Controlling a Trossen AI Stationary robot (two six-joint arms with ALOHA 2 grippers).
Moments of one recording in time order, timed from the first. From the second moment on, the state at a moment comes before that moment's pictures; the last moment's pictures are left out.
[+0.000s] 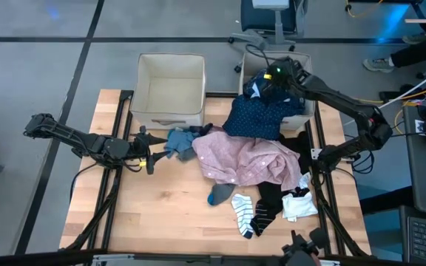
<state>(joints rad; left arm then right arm) -0.29 0.52 0.28 -0.06 -0.61 -0.20 -0.78 1.42 1.17 -0.47 0.42 -0.11</state>
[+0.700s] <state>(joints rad) -0.29 0.52 0.28 -0.04 -0.61 -0.21 -0.76 1.40 1.23 -0.49 0.46 -0.11</state>
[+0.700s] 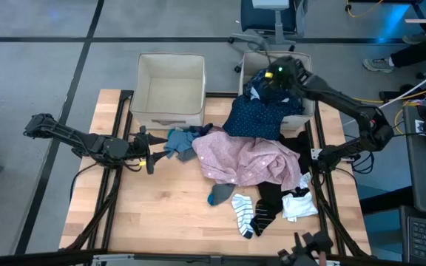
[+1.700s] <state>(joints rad) -0.29 0.52 0.28 -0.04 -0.61 -0.20 0.05 1.31 1.35 -1.03 0.48 0.07</state>
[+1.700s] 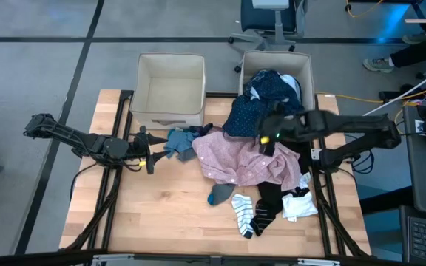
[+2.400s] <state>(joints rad) -0.29 0.52 0.28 -0.03 -0.63 -0.20 0.08 1.32 0.78 -0.44 0.95 -0.35</state>
